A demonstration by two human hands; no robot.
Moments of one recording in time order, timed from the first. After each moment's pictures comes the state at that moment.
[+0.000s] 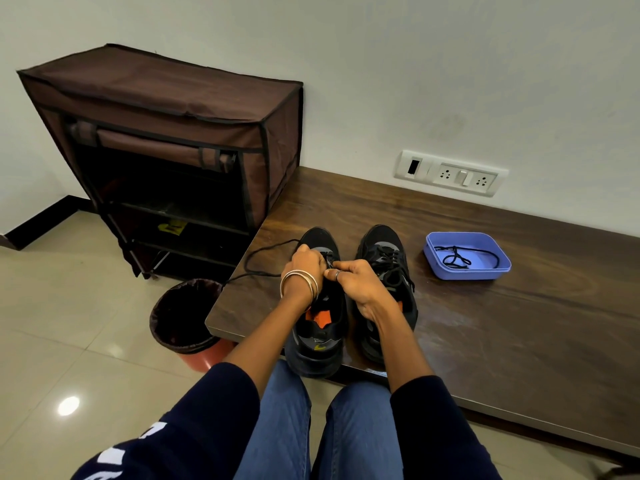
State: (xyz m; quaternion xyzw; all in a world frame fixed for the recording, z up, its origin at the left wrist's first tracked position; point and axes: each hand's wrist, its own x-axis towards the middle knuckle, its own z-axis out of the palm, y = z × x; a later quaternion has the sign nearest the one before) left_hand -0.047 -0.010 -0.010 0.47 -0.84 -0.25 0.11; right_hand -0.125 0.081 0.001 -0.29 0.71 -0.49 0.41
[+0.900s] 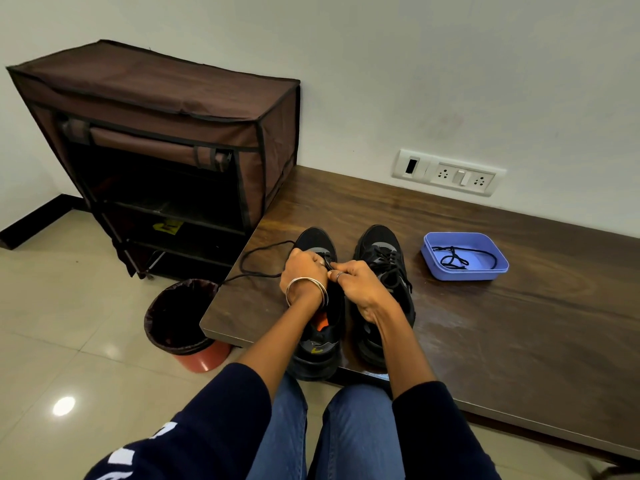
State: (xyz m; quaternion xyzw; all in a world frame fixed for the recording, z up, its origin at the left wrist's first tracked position) left_hand -0.057 0.009 -0.005 0.58 -0.72 -0.31 0.20; right_hand -0.136 0.078 -0.009 -0.34 0.74 -0.44 0.38
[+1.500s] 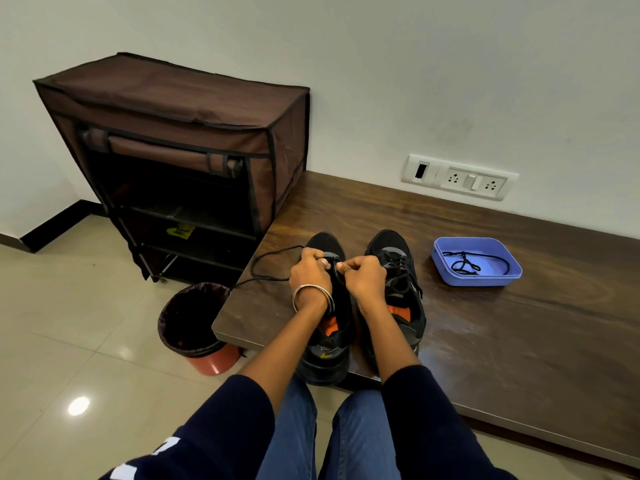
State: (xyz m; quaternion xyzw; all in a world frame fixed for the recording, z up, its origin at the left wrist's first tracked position) left_hand -0.050 0.013 -0.004 0.57 -0.68 -0.37 0.28; right_hand -0.127 0.060 0.002 -0.26 0.84 -0.43 0.19
